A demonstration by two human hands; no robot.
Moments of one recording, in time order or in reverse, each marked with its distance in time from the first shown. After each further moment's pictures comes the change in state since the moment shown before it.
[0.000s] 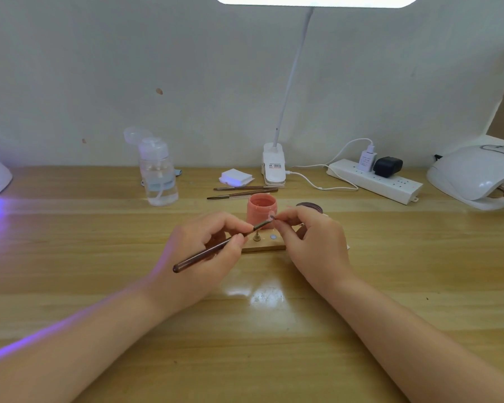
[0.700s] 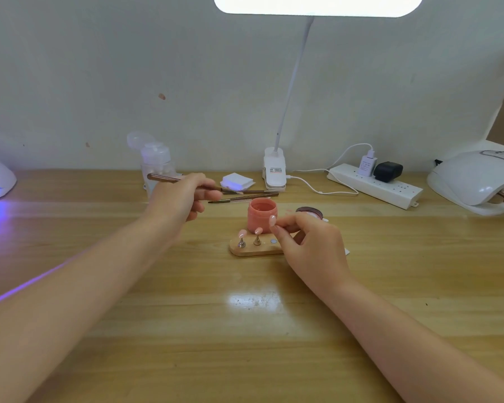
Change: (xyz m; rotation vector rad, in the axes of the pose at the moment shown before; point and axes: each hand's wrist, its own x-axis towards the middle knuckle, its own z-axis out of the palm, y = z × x) left_hand 0.080 -0.029 -0.024 -0.355 0.295 -0.653; right_hand 0.001 0.002 0.006 0.051 0.012 -0.004
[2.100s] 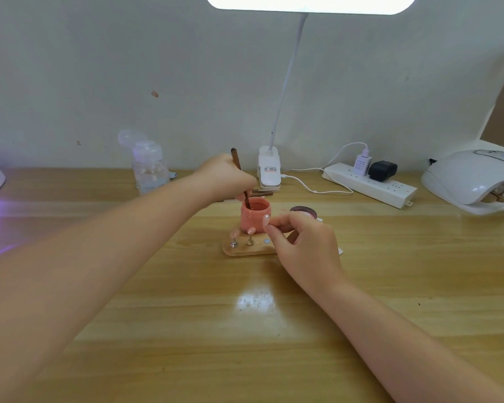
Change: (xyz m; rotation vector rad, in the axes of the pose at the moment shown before) left_hand 0.020 0.040 0.063 0.777 -0.246 0.115; right_hand 0.000 0.002 0.000 -0.022 -0.005 0.015
